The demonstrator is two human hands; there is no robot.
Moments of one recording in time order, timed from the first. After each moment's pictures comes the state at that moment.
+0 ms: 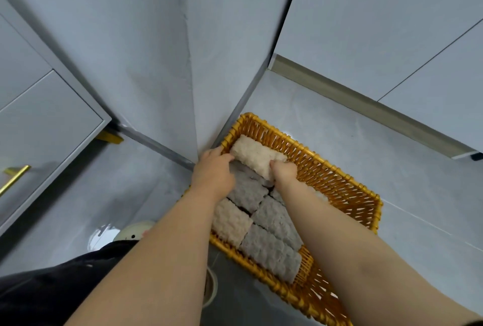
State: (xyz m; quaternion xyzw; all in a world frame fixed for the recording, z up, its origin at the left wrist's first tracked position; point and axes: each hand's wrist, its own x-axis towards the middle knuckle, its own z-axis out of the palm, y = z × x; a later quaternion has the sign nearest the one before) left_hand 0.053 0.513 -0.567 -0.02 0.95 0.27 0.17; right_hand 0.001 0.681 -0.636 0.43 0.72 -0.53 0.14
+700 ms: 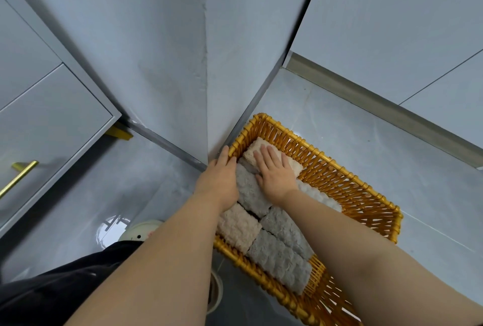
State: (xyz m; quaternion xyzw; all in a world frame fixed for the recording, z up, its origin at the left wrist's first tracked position) left_hand 0.058 0.506 -0.575 0.00 0.95 0.21 0.24; right_hand 0.008 0.679 -0.678 -0.22 0.96 0.06 0.17
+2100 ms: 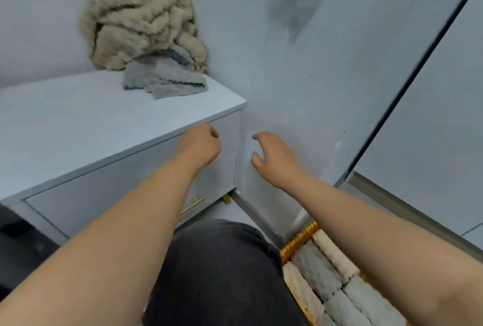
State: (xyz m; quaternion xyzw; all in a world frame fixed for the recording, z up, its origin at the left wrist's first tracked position) left_hand 0.137 0.272 -0.309 -0.27 0.91 0.29 -0.09; right_hand 0.047 0.430 -0.355 -0.40 0.89 -0.20 -0.06
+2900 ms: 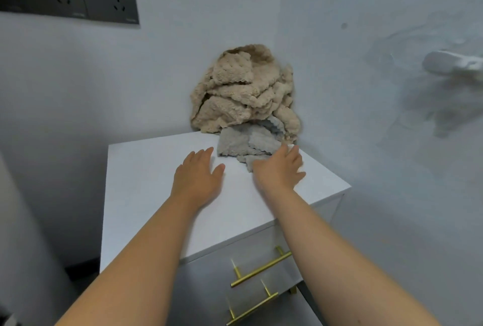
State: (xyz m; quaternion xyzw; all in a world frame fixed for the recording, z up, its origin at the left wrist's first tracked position) left_hand 0.162 0.063 -0.315 -0.34 0.90 0.20 -0.19; right_hand 0.040 0.166 -0.301 -0.17 0.93 -0.32 -0.02
